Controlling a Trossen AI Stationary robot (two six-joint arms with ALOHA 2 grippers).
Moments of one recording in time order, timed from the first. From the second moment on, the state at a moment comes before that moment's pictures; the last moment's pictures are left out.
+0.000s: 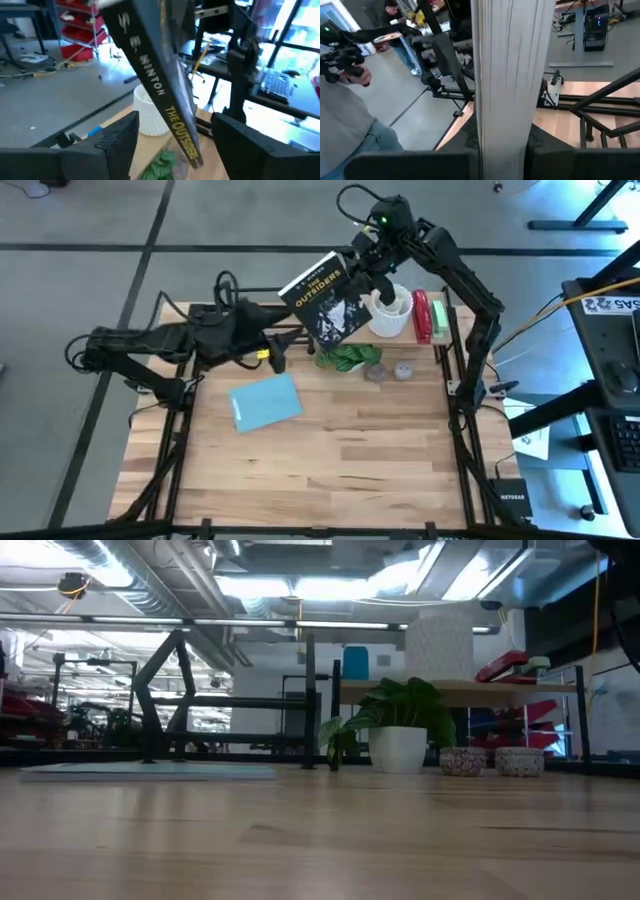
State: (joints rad) left arm -0.11 1.29 1.47 -0.33 -0.70 -0.21; right arm -0.62 1.88 2.36 -1.01 -1.16 -0.19
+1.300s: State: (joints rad) left arm -0.09 1.31 1.36 -0.11 -0.90 -0.36; right arm -0.72 1.79 2.36 -0.94 -0.65 -0.20
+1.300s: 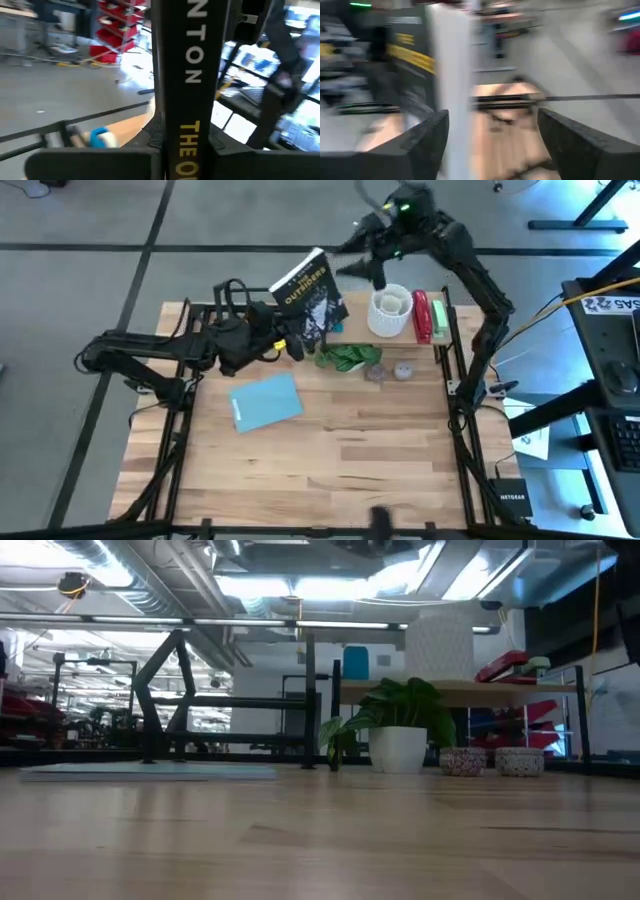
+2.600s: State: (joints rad) left arm 0.68 1.49 1.43 -1.21 -0.47 -0.80; right arm -0.76 1.66 2.26 -1.18 -0.39 -0.27
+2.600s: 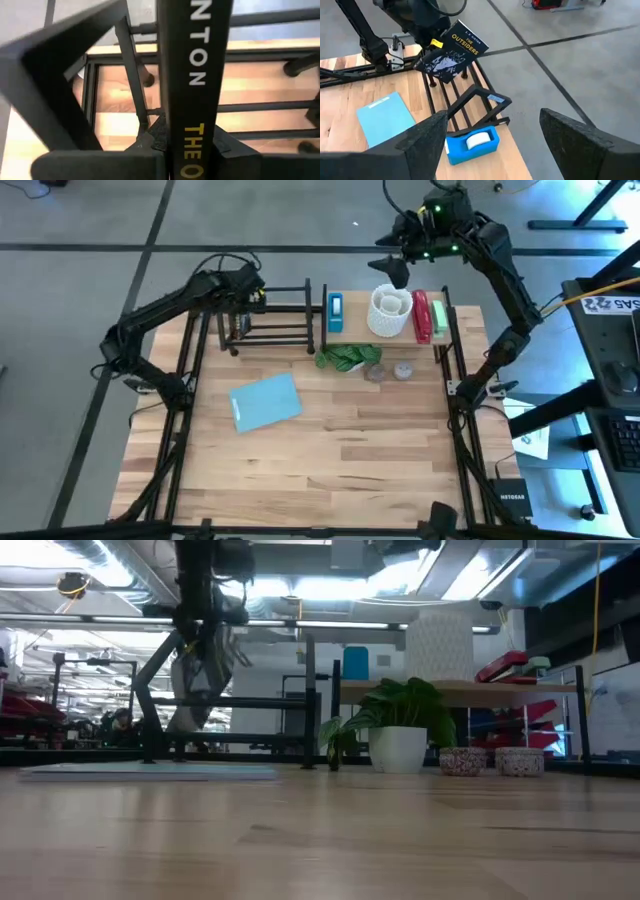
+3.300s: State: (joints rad) left arm 0.76 1.50 1.40 -1.20 -0.44 -0.82; right arm -0.76 1.66 2.20 -1.18 -0.44 -0.27
